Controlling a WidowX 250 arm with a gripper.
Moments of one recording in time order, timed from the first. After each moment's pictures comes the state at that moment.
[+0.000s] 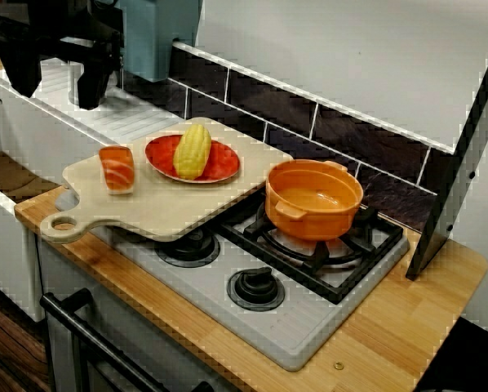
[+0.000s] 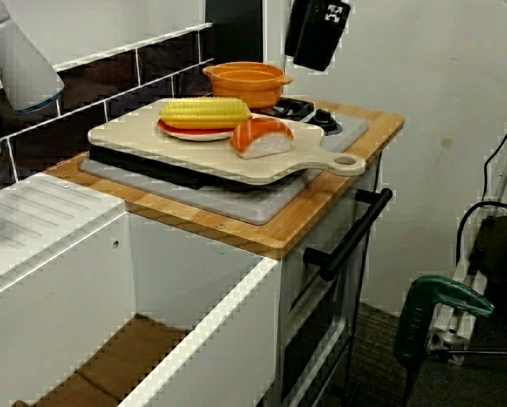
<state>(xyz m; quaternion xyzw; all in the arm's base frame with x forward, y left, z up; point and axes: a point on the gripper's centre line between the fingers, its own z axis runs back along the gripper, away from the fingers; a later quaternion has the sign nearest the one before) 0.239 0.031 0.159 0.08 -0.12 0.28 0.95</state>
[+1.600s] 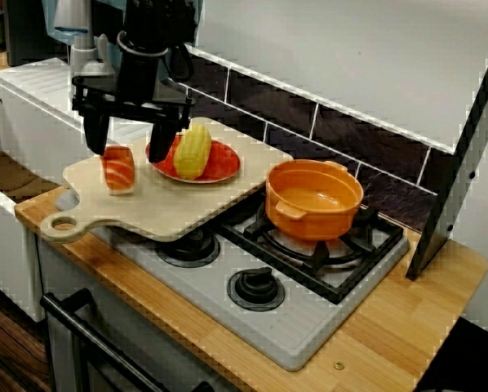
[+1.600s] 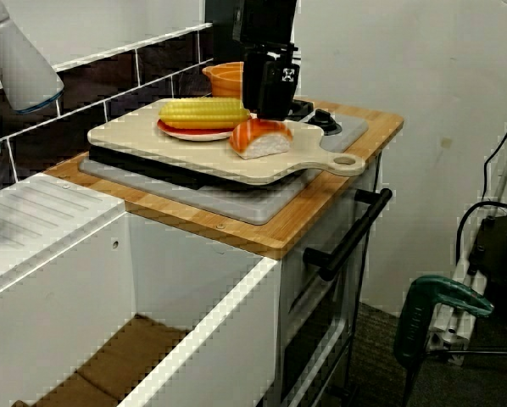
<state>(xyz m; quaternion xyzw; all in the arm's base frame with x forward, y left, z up) 0.285 0.007 0.098 0.09 -0.06 0.37 0.92</state>
